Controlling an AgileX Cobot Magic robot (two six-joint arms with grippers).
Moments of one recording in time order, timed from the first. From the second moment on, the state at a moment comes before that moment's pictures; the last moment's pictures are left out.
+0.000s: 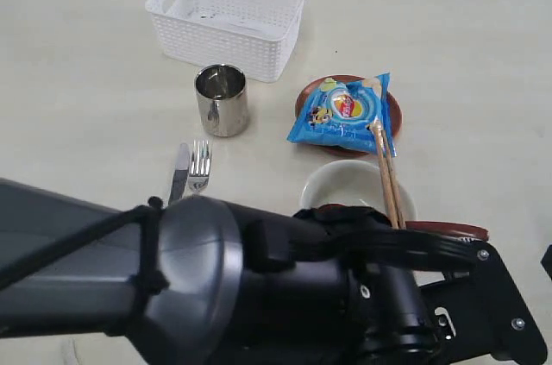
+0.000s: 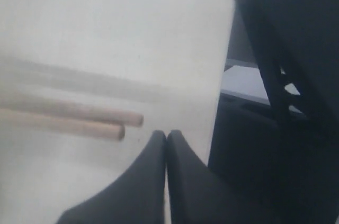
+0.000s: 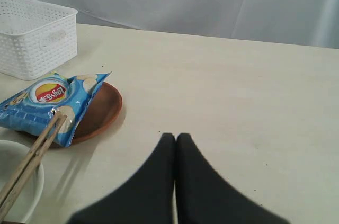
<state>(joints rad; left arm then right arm) -1.41 1.92 -1.22 -0.04 0.55 0.04 0.08 0.01 0.00 -0.02 0.34 -0.03</state>
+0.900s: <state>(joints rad) -1.41 1.57 -1.22 -0.01 0.75 0.04 0.08 0.01 0.00 -0.02 0.34 -0.03</state>
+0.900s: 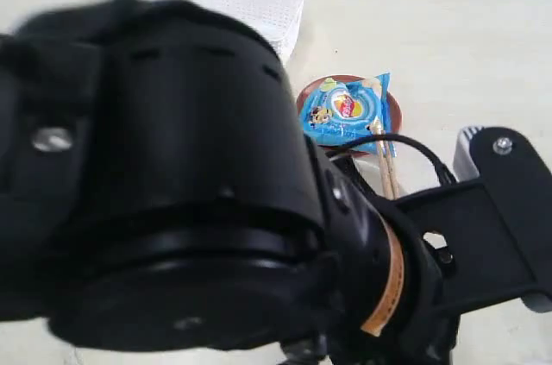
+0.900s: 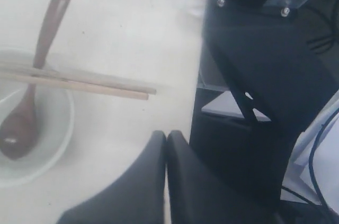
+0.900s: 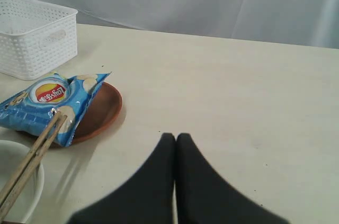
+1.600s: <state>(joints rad) -1.41 1.20 -1.22 0.34 0.82 -0.22 0.08 0.01 0.00 -0.02 0.34 -0.03</state>
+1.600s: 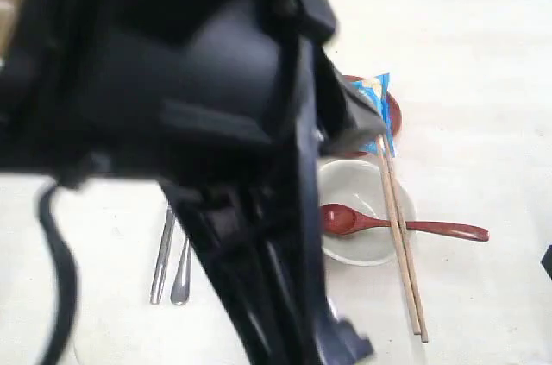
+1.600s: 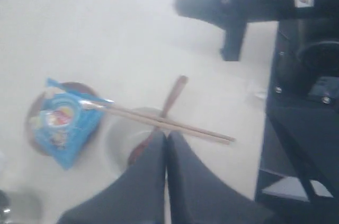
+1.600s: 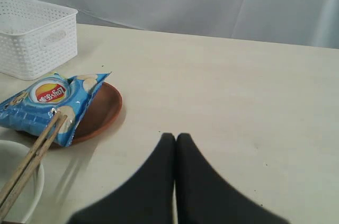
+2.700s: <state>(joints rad) -1.41 0.64 -1.22 0.54 1.17 -0.39 0.08 0.01 0.00 -0.02 0.34 -0.03</state>
